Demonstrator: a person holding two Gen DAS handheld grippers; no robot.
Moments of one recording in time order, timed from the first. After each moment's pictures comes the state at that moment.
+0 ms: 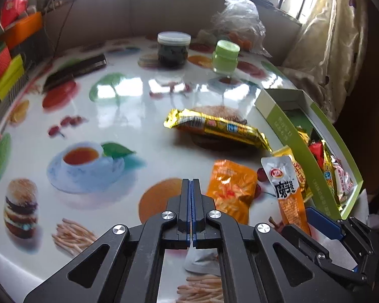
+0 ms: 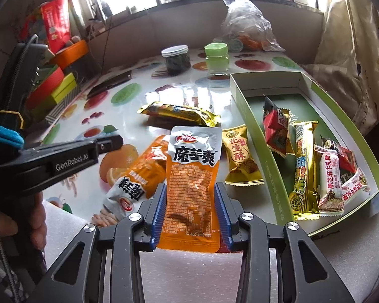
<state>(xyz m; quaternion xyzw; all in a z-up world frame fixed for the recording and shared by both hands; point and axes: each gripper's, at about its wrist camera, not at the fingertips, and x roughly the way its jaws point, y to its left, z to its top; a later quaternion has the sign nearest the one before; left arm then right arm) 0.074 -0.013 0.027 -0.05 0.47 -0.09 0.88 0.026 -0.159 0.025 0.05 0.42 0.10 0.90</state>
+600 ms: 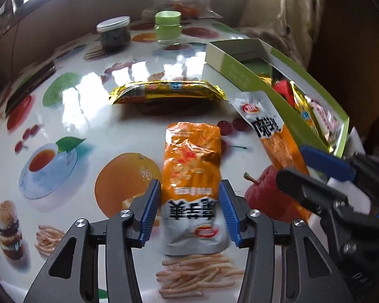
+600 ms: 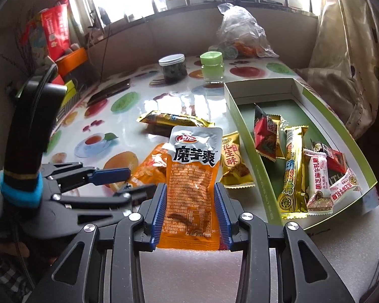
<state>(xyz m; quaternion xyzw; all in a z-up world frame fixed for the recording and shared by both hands) 0.058 -0.056 0.015 0.07 0.49 -0.20 0.84 0.017 -0.166 0.036 0.05 0.40 0.10 0.91</state>
